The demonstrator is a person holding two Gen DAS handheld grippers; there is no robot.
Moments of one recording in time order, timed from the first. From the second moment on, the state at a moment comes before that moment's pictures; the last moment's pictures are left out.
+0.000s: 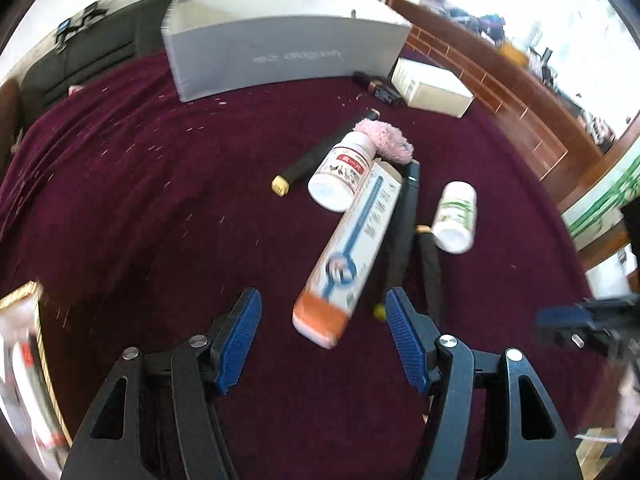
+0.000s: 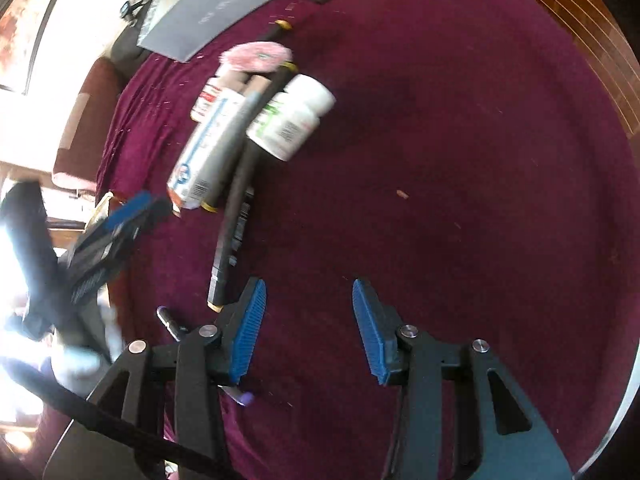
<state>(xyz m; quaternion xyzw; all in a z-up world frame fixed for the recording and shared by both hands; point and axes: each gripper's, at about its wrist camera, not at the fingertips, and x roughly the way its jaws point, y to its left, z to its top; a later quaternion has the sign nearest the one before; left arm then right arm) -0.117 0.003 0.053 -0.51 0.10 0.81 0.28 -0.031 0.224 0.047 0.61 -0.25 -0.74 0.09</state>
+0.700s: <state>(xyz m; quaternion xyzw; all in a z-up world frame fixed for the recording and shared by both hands) -0.055 -0.056 0.054 -0.56 0.06 0.78 0.26 -0.032 0.187 0.034 0.63 -0.23 -0.74 0.11</state>
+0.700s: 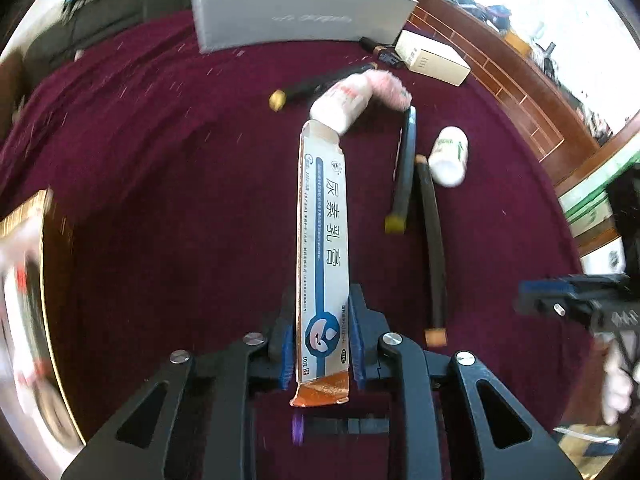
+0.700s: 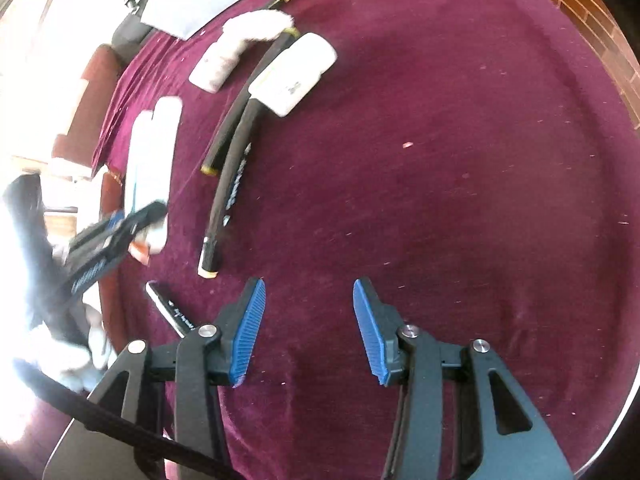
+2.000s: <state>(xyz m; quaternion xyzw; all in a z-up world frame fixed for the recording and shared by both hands) -0.016 -0.164 0.105 -0.50 -0.08 0.84 0.19 0.009 -0.005 0.032 0.57 0.16 -0.77 0.24</state>
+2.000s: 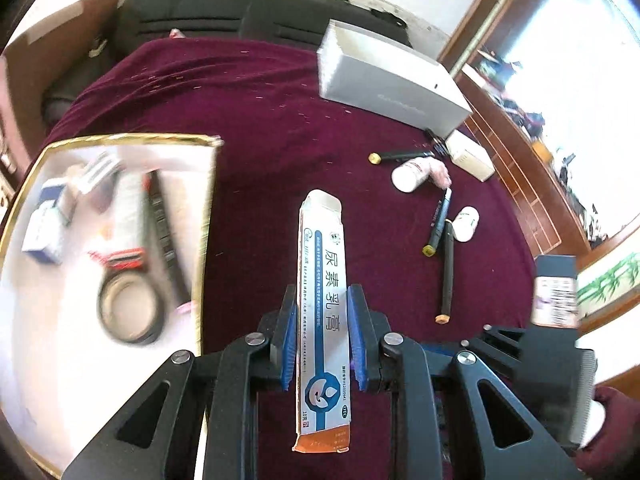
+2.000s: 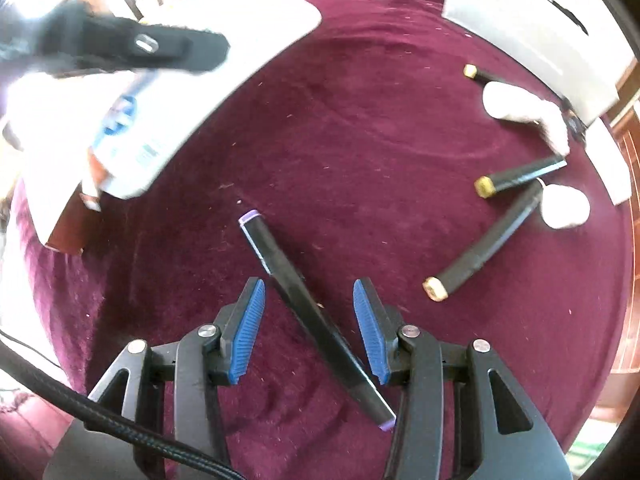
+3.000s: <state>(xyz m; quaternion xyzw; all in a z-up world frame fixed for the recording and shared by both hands) 0.019 -0.309 0.117 -0.45 -0.17 0.87 0.08 -0.005 -0.002 0.117 0.53 -0.05 -0.81 0.25</state>
